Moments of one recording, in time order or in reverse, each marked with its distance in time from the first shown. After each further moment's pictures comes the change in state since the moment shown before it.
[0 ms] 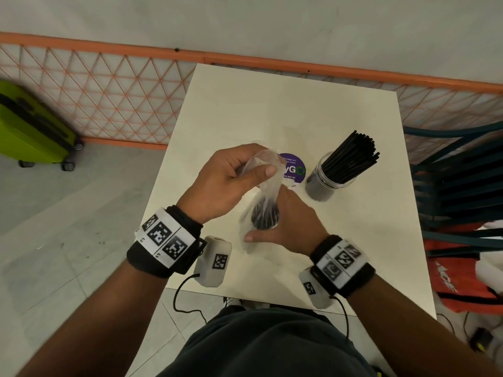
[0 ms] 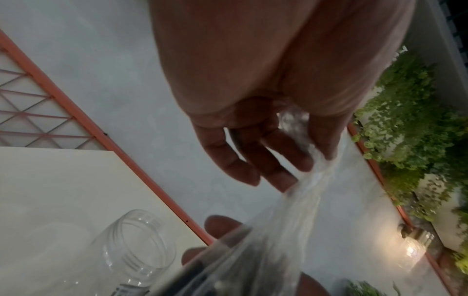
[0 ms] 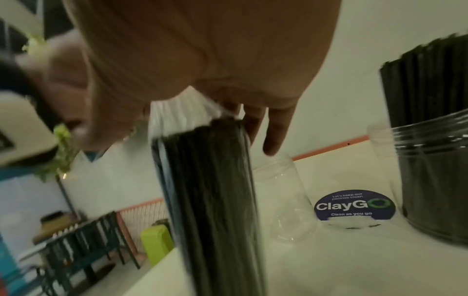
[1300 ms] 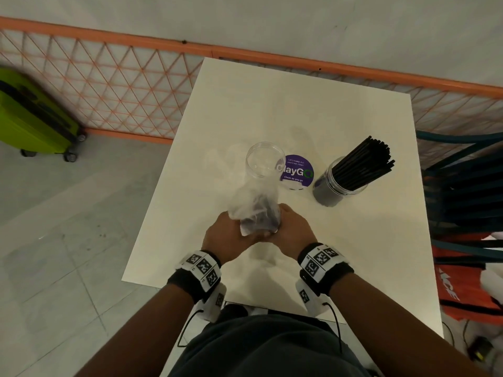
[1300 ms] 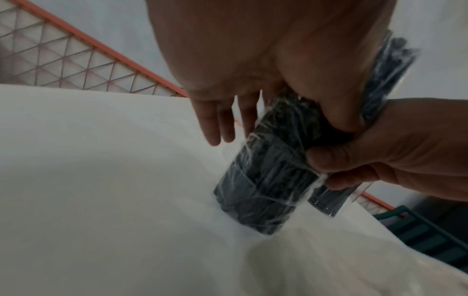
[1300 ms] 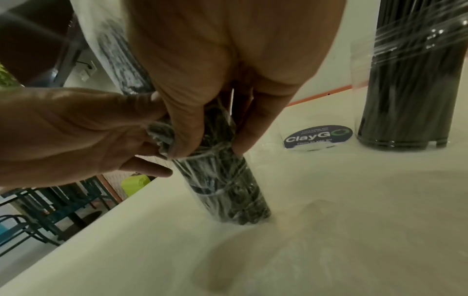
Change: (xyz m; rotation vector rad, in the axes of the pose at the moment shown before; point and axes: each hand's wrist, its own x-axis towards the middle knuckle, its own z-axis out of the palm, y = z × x) left_hand -0.044 -0.137 0.024 0.592 0.096 -0.499; right_hand 0.029 0.054 0.054 -0.102 -0.101 0.253
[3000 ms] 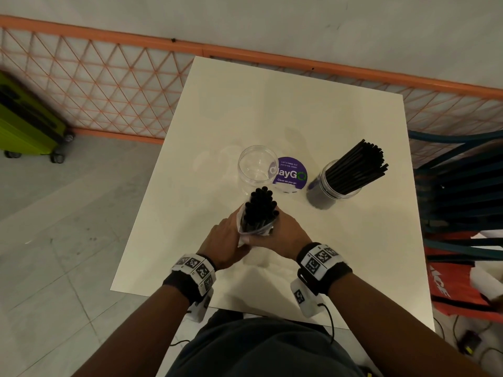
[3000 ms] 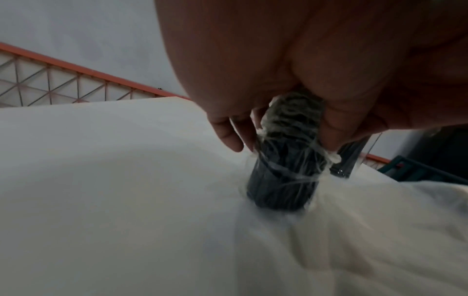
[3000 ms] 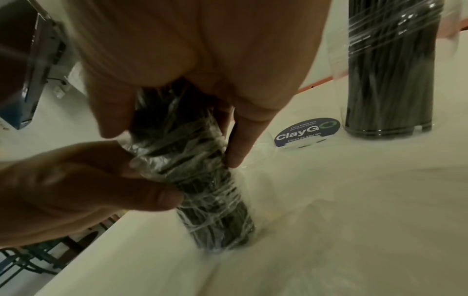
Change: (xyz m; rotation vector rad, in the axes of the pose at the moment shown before) left_hand 0.032 -0.041 0.030 0.134 -0.114 0.289; right_hand 0.003 -0.008 -0.011 0.319 -0.106 -0.011
